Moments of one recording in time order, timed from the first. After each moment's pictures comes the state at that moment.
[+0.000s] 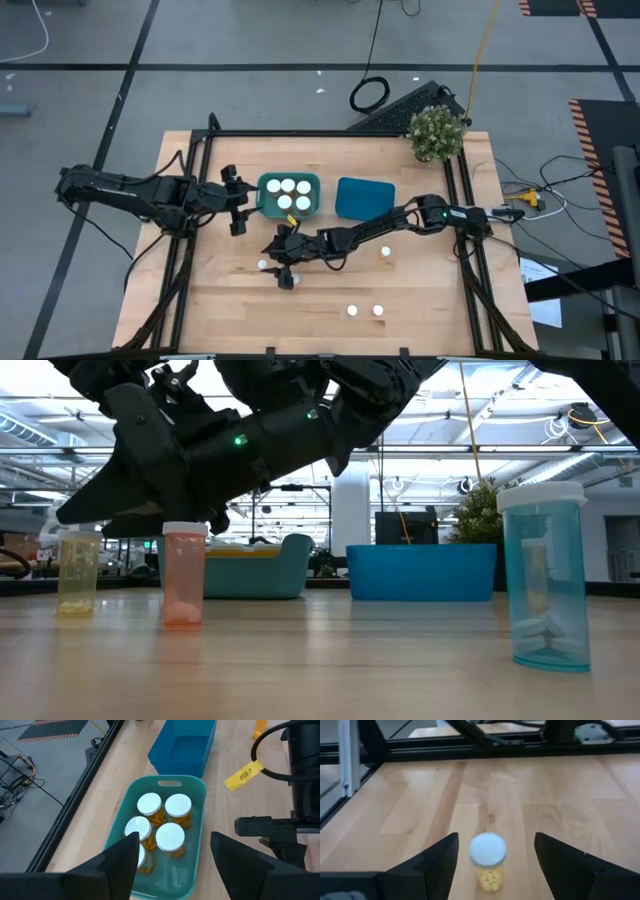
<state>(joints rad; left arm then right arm) -0.13 0.83 0.73 -0.57 -0.39 -0.02 0.19 2.36 1.63 0.30 0.03 0.14</state>
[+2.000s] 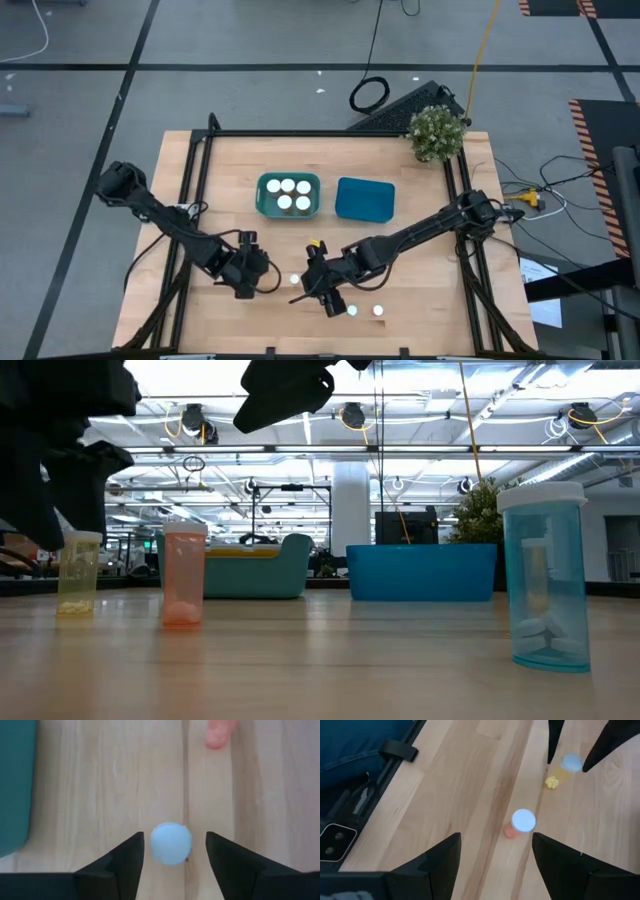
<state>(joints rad) -0.61 1.45 0.81 -0.59 -0.32 -0.53 0.38 2.00 1.63 -0.50 0.06 0.02</state>
